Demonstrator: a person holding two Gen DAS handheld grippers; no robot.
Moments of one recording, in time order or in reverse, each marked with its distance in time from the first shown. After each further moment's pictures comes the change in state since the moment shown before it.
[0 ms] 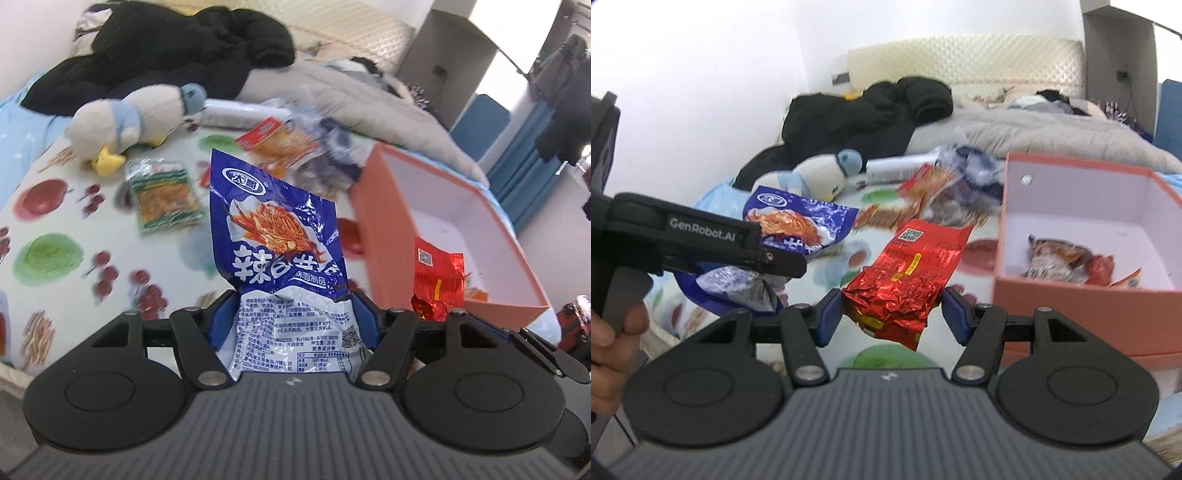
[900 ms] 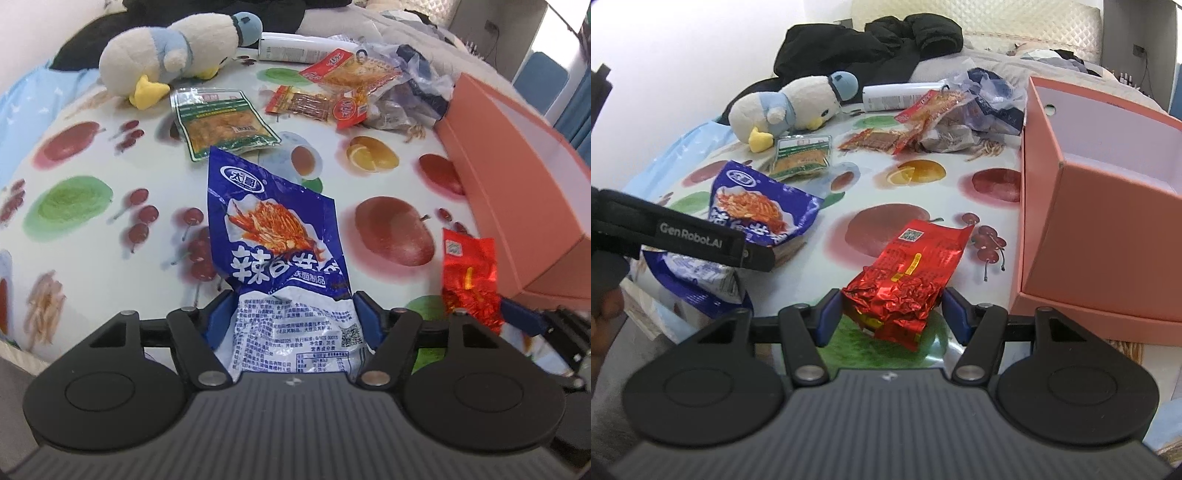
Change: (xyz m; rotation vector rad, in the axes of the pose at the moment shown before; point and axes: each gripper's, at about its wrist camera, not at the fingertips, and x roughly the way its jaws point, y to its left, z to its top) left arm 0.090 0.059 -0.044 -0.005 0.130 0.194; right arm 0.085 0.000 -0.054 -0.058 0.164 -0.011
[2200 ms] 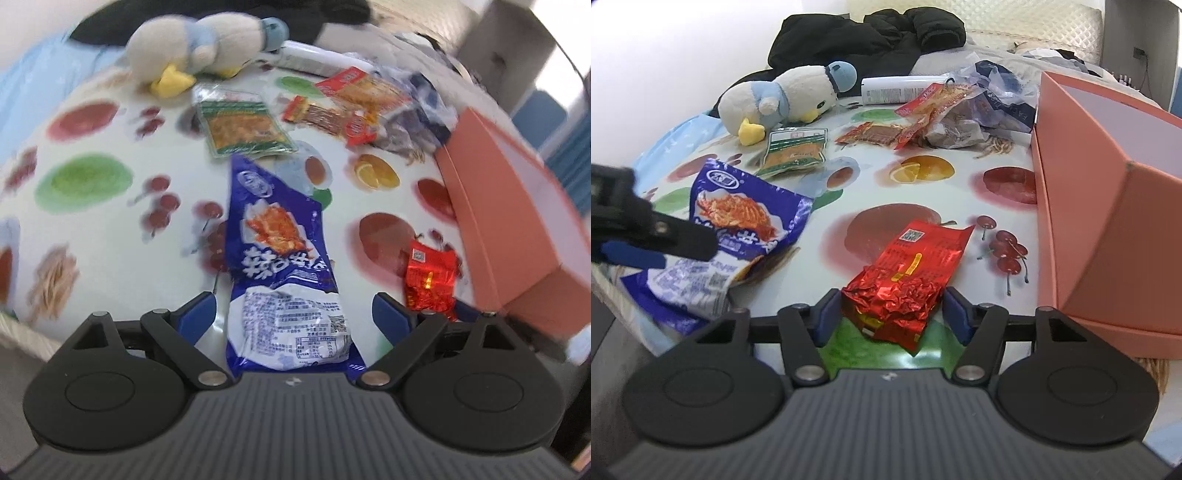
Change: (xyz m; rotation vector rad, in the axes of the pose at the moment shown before) left arm -0.020 0.019 -0.004 -0.071 -0.025 -0.051; right arm 0.032 0.011 0.003 -0.009 0.013 -0.028
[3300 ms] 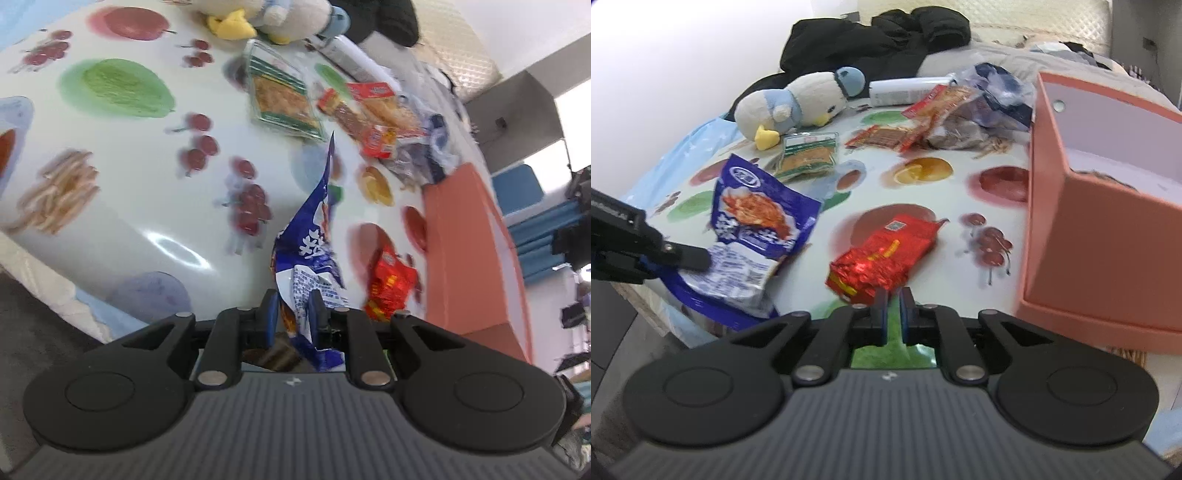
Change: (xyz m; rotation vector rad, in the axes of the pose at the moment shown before) left arm -0.006 0.077 -0.009 -0.380 0.079 -0.209; right arm -0.026 -0.020 0.004 0.027 0.026 0.065
